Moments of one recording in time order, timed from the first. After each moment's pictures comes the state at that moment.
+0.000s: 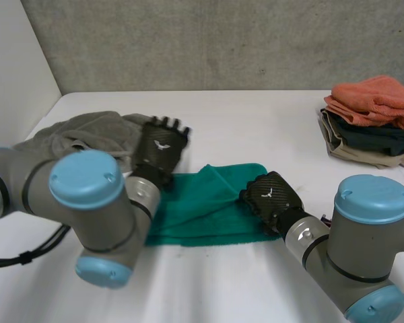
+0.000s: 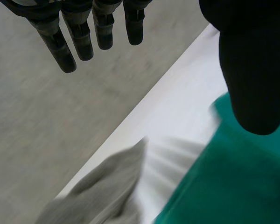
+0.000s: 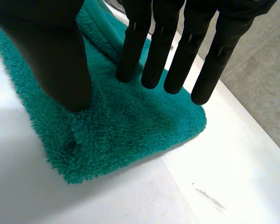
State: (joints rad) left arm 4.05 -2.11 -1.50 3.56 -1.69 3.61; right arm 2.08 -1.11 1.76 -0.32 1.38 2.58; left_hand 0.19 0.20 0.21 0.20 0.05; right_hand 0.83 0.83 0.83 0.84 0.65
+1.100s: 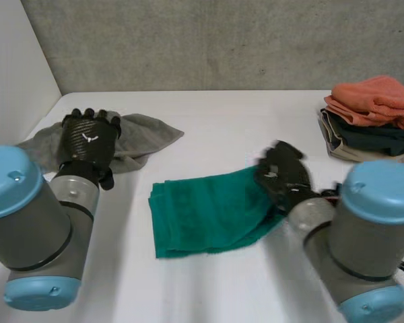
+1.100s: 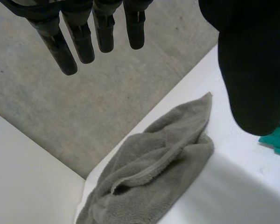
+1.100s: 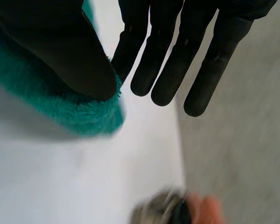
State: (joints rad) left arm 4.20 -1.79 -1.76 3.52 -1.86 3.64; right arm 2.15 -1.21 1.71 -0.32 1.56 2.06; left_hand 0.24 0.23 0.24 0.23 0.05; right_hand 1.11 1.17 1.19 1.20 0.99
